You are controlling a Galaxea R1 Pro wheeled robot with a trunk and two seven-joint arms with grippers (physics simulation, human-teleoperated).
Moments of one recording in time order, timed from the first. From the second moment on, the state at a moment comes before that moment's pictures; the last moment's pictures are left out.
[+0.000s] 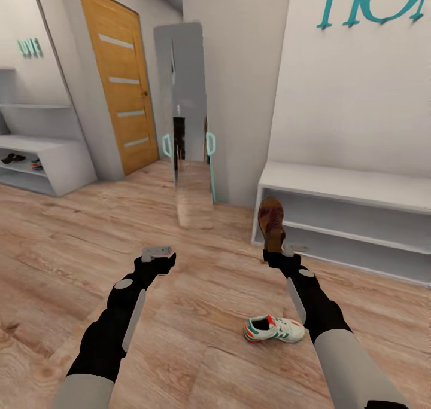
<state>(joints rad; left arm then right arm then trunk) -0.51 -0.11 0.03 -1.25 -0.04 0.41 -0.04 -0.71 0.05 -0.09 -0.83 0.02 0.22 0.00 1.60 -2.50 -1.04</state>
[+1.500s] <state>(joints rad) -0.51 -0.11 0.03 -1.25 -0.04 0.41 -0.04 -0.71 0.05 -0.09 -0.83 0.02 0.22 0.00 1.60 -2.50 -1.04</state>
